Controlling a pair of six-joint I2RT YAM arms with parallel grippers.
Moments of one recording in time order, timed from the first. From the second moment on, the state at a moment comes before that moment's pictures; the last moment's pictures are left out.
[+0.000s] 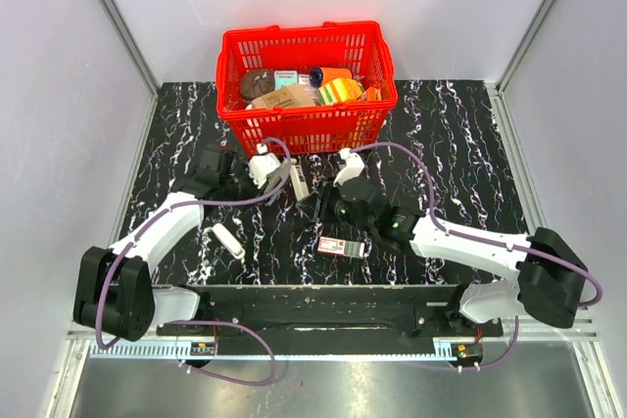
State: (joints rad) left arm -0.25 1.27 0.79 -0.40 0.48 0.54; right arm 1.02 1.35 0.84 0.16 0.18 0.81
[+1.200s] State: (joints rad) left arm -0.60 1.31 0.37 0.44 -0.21 1.07; right arm 0.88 1.27 0.79 -0.16 -0.09 0.51
